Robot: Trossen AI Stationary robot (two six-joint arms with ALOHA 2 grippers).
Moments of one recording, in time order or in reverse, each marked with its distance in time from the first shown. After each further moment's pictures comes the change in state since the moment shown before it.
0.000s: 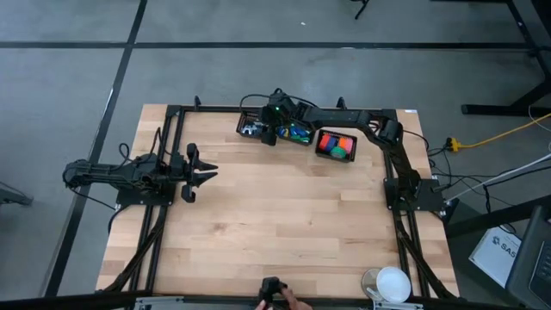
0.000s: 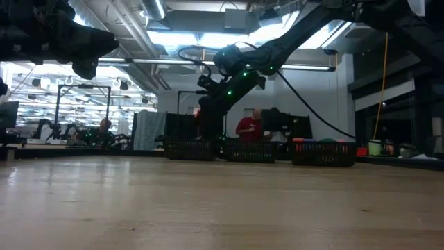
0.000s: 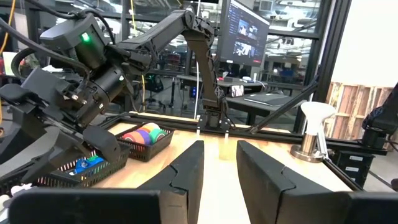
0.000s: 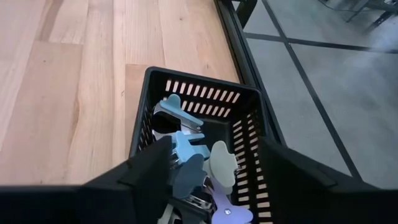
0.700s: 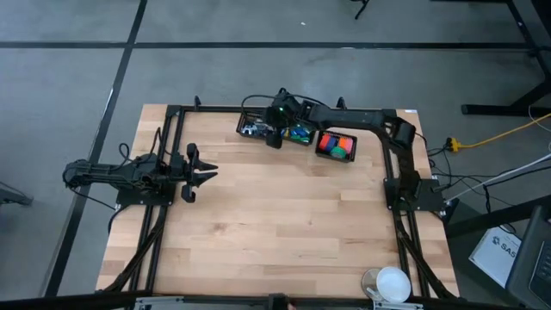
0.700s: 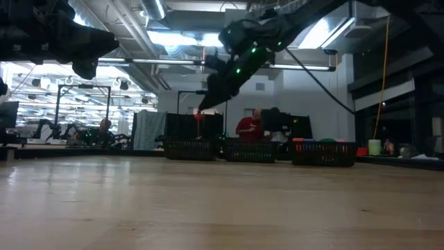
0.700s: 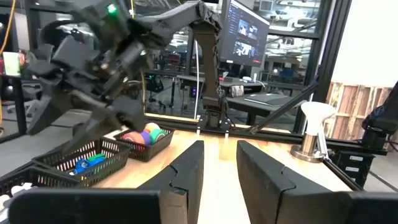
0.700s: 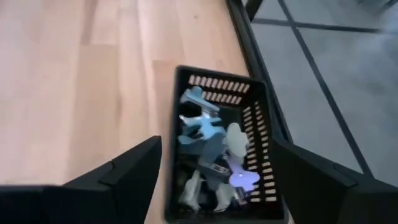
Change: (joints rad) left arm 0.000 0.000 0.000 0.000 0.000 0.000; right arm 0.050 -0.140 -0.023 -0.190 0.034 0.051
